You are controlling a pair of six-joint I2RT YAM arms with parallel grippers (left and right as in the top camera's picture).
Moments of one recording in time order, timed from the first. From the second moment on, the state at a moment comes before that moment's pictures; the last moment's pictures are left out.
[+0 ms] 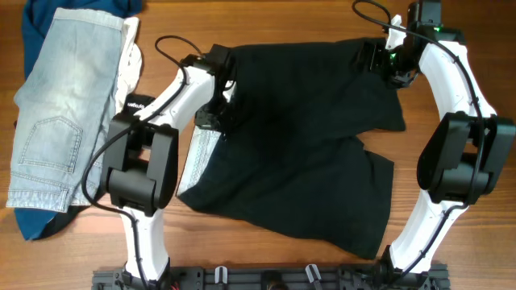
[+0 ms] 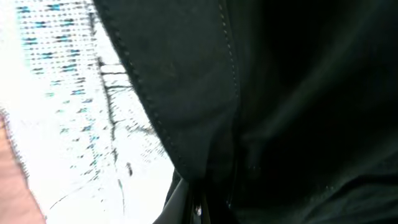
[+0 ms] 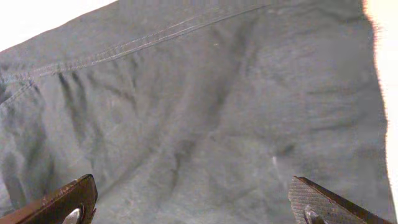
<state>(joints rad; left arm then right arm) -0.33 2.13 1.57 -1.05 0.12 -0.21 -0.10 2.12 1.76 -0.89 -0.33 0.13</state>
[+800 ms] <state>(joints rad) -0.05 1.99 1.59 -1.21 -0.18 -0.29 -0.10 2.10 1.76 -1.06 -0.32 0.10</state>
